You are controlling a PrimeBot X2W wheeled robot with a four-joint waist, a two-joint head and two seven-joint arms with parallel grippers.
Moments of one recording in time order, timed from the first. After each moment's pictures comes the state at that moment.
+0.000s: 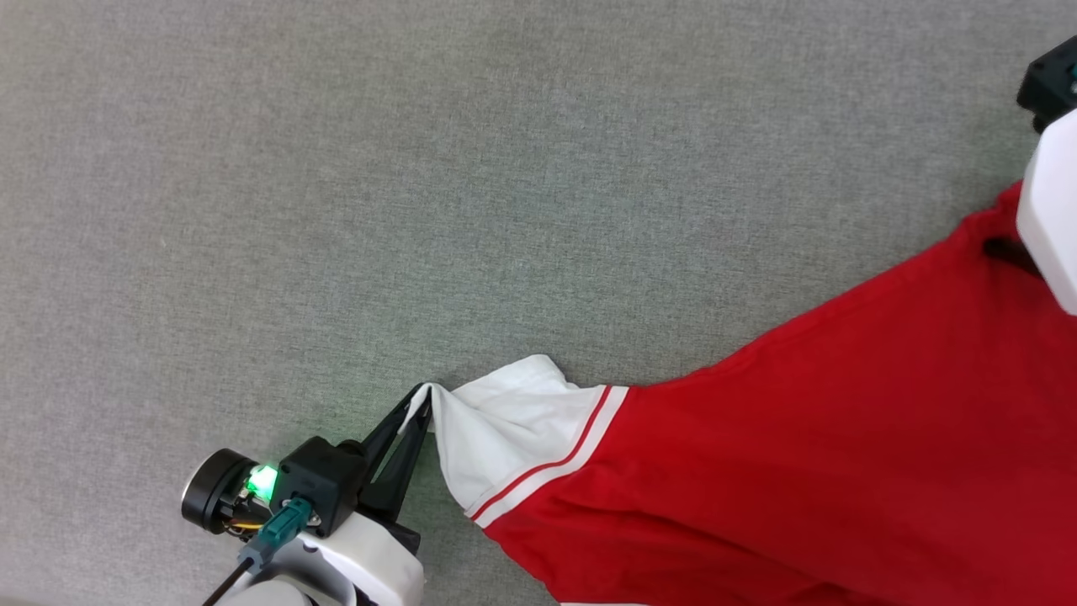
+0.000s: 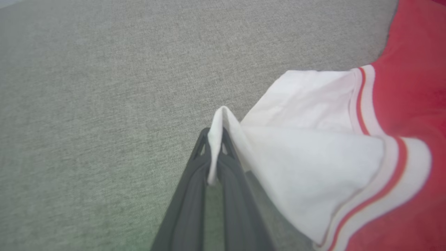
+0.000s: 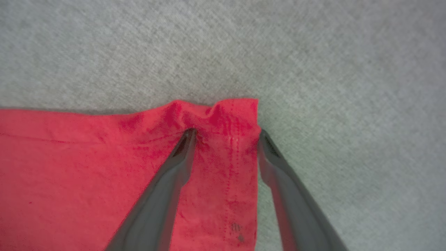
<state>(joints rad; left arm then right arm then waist) -0.37 0.73 -0.95 -0.15 -0.71 0.41 -0.23 -0.97 -0.82 0.73 0.24 0.79 0.13 1.08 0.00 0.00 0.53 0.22</state>
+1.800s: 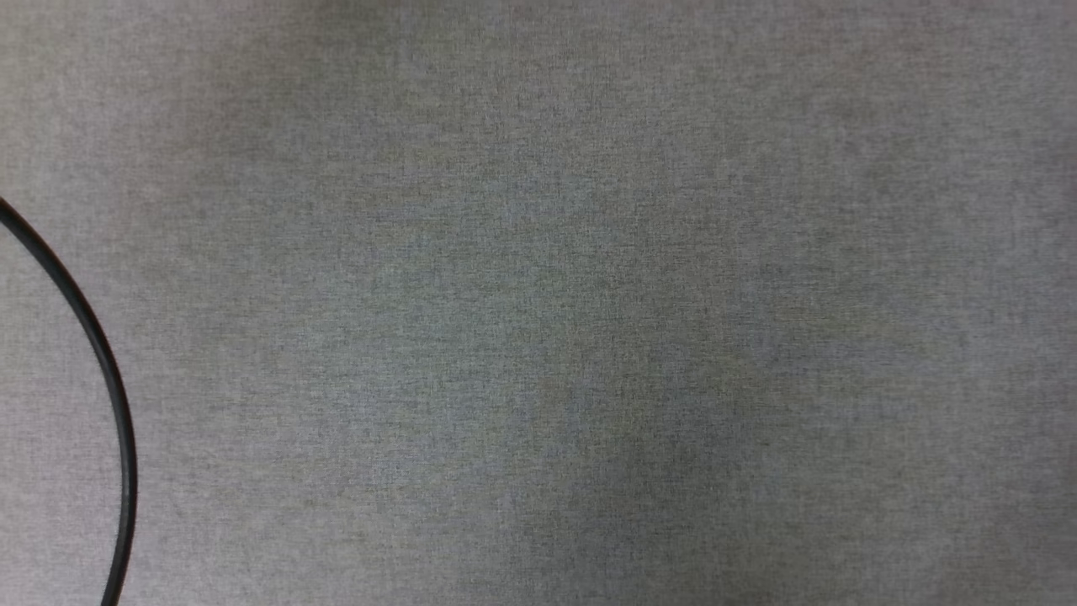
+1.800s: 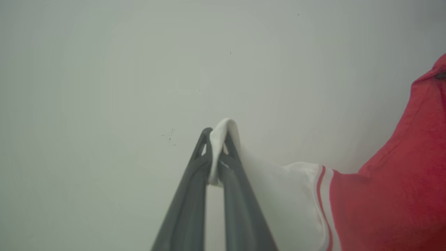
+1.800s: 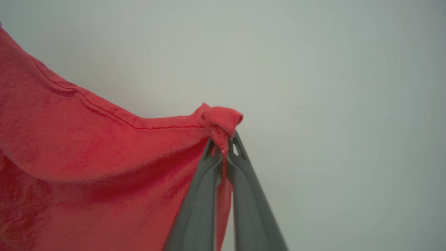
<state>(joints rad) -1.98 0.52 -0.70 0.55 -0.43 -0.04 -0.17 -1.93 -0.50 0.58 0.71 0.40 0.13 0.23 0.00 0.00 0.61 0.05</state>
